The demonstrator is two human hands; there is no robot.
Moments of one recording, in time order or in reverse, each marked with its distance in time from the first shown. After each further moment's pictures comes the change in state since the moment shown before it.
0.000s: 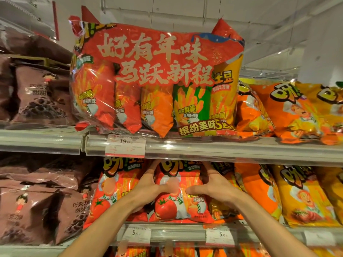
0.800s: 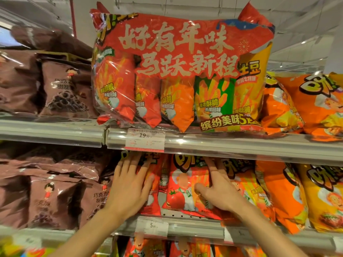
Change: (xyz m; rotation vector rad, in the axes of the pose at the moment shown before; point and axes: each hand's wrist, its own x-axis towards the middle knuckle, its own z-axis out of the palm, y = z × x) left_hand -0.053 -0.021 -0.066 1.240 0.452 0.319; right_hand -0.016 -0.037 0.044 -0.381 0.114 0.037
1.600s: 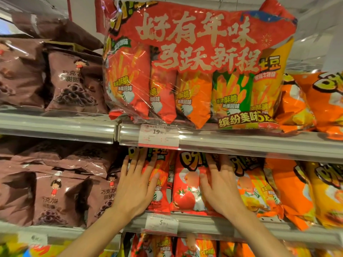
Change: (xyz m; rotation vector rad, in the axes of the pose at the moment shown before) left_hand -0.006 -0.018 0.020 -0.036 -0.055 -0.008; right_hand 0.005 -0.004 0.047 -0.251 0.323 -0.079
